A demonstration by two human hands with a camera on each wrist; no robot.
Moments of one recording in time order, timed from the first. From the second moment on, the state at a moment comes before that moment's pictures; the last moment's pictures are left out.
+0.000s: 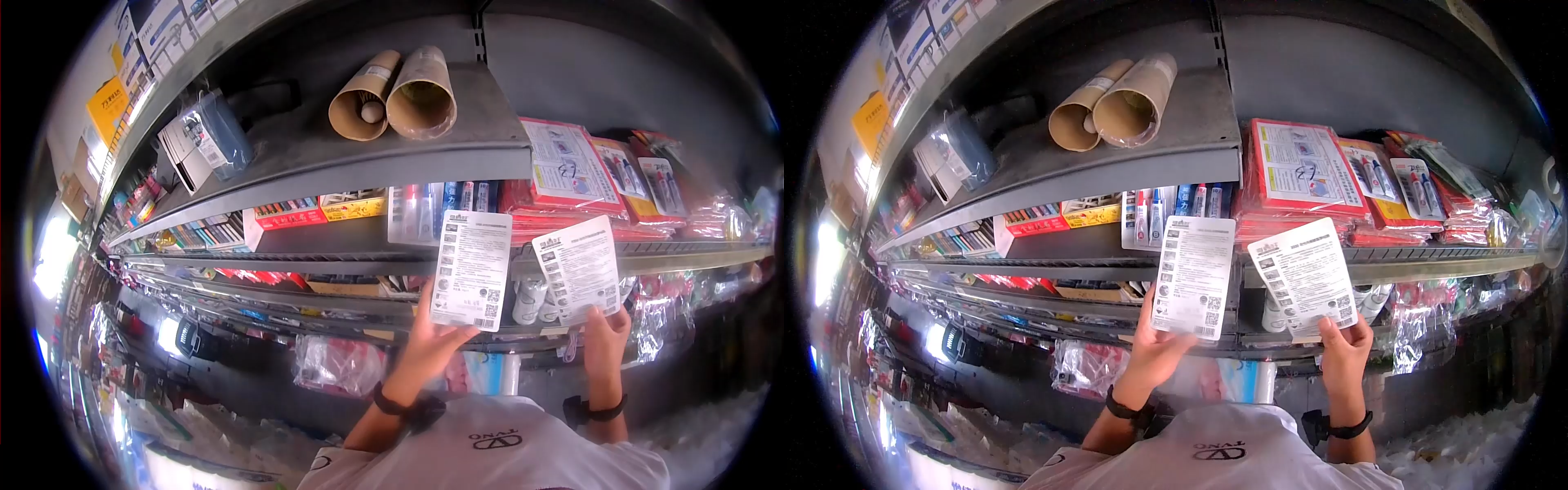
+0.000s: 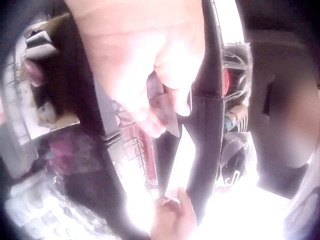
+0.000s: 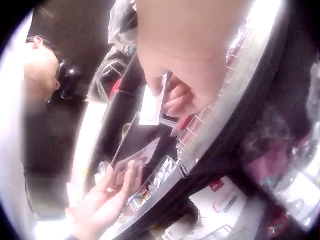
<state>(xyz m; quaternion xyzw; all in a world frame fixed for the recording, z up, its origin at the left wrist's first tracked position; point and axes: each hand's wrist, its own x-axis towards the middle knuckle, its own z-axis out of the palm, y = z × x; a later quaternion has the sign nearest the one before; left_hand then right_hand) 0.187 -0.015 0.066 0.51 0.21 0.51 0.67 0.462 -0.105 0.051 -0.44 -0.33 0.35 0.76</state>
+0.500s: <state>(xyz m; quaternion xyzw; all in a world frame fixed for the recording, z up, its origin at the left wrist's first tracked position) 0.152 -0.006 0.048 0.37 0.16 0.60 0.69 0.494 -0.135 0.098 -0.41 -0.69 -0.34 0.49</state>
